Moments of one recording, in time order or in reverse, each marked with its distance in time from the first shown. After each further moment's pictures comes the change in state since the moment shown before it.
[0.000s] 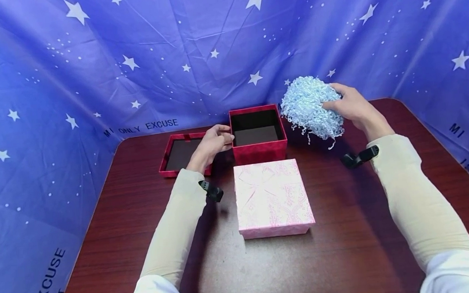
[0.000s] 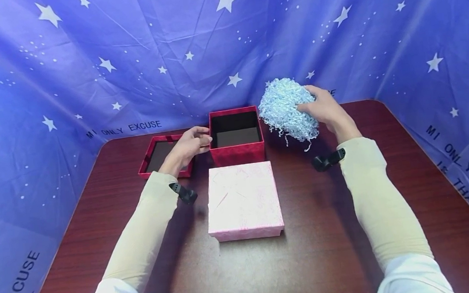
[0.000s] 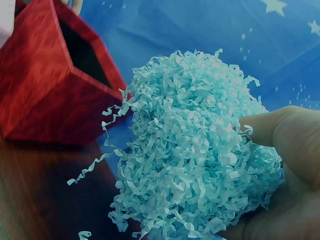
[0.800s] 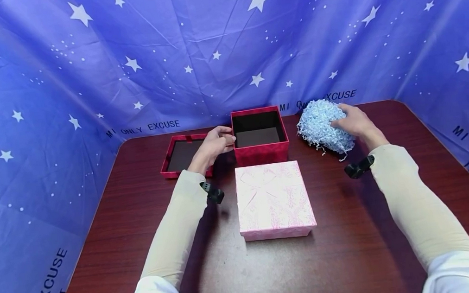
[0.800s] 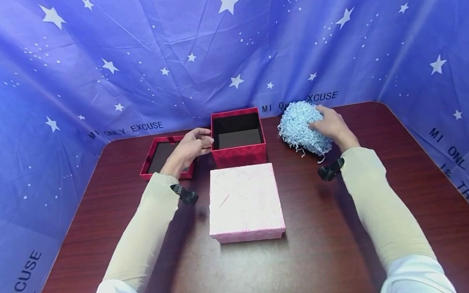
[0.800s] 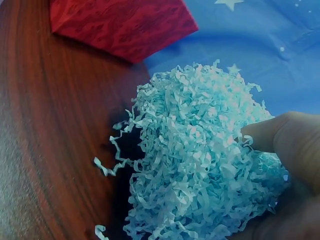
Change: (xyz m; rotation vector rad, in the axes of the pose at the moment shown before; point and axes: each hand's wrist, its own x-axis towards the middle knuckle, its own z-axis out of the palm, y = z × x) left_hand 0.001 -0.002 0.000 -0.024 -0.005 -0.002; right_hand 0.009 0.058 0.005 -0.224 -0.023 0.106
